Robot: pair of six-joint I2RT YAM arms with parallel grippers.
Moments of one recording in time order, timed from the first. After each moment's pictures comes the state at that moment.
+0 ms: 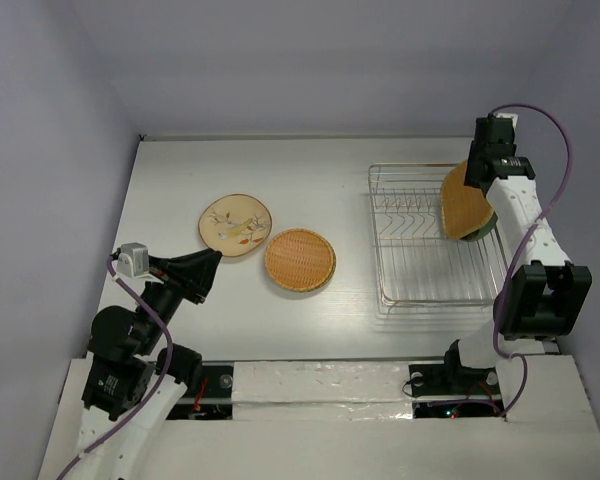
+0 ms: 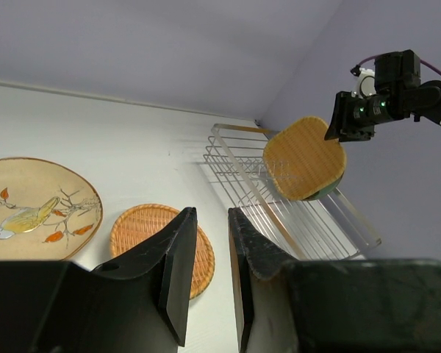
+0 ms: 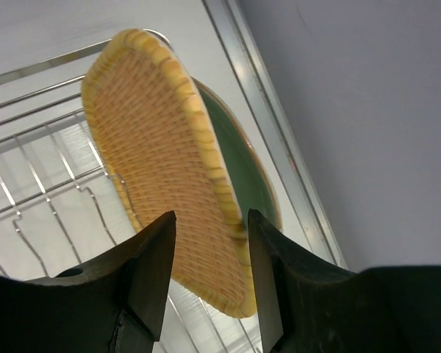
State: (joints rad) left arm -0.39 0.14 0.64 -0.34 0.09 -0.53; right arm -0.05 1.56 1.48 -0.66 0.52 0.06
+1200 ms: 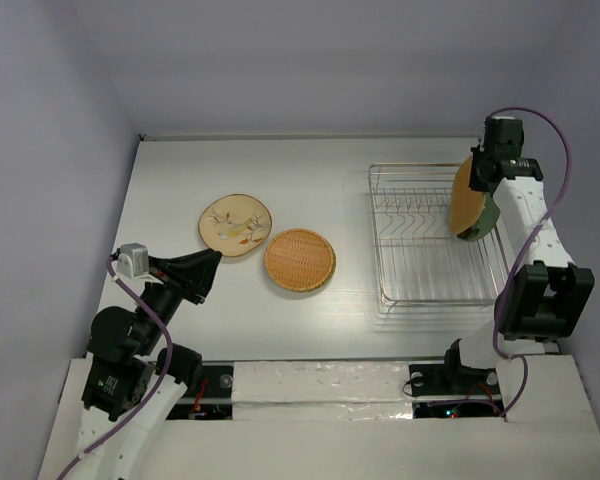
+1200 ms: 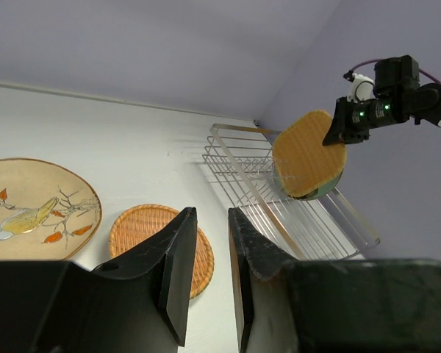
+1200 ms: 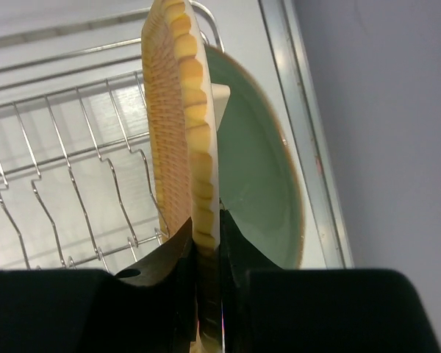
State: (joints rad) left arm -0.39 0.13 0.64 -0.34 0.10 -0.53; right arm -0.10 1.56 1.46 -0.67 0.31 -0.01
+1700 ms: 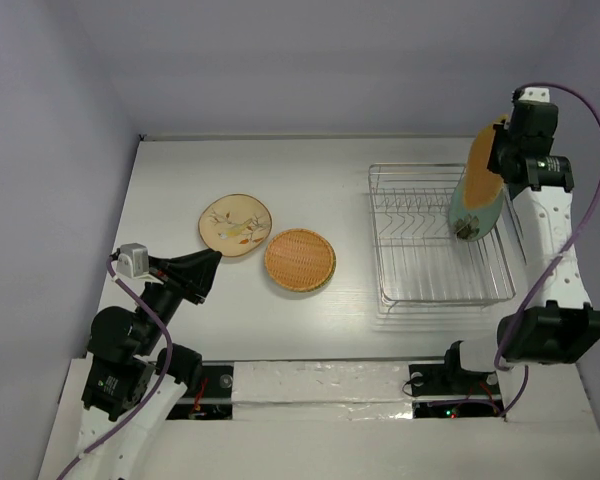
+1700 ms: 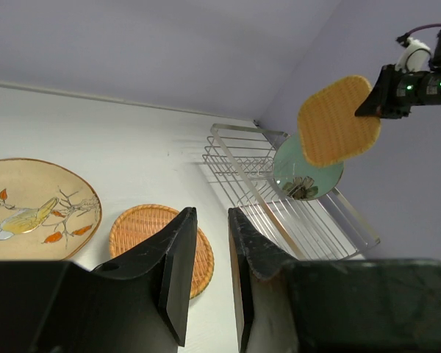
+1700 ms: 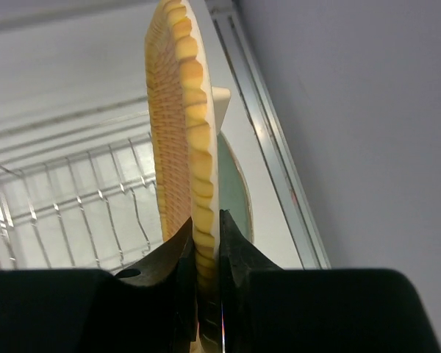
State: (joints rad) left arm -0.39 0.13 0.64 -0.34 0.10 -0.53; right arm -0.10 1.43 1.61 -0.73 0.32 -0.02
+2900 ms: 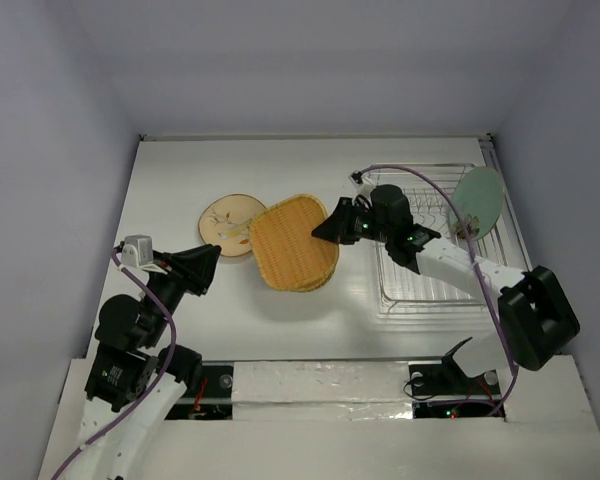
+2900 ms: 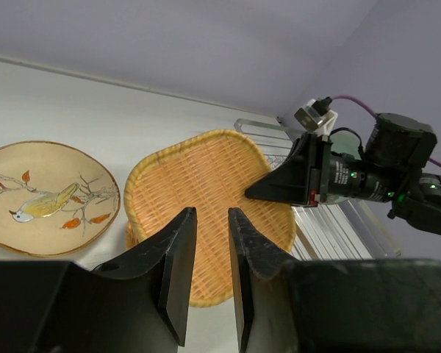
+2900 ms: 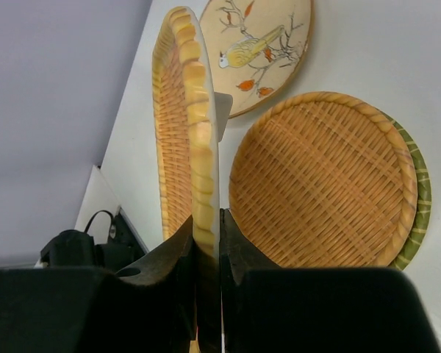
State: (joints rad) left arm -0.39 0.19 0.64 -0.35 0.03 -0.53; right arm 0.60 1.41 0.90 0.17 -0.42 0.71
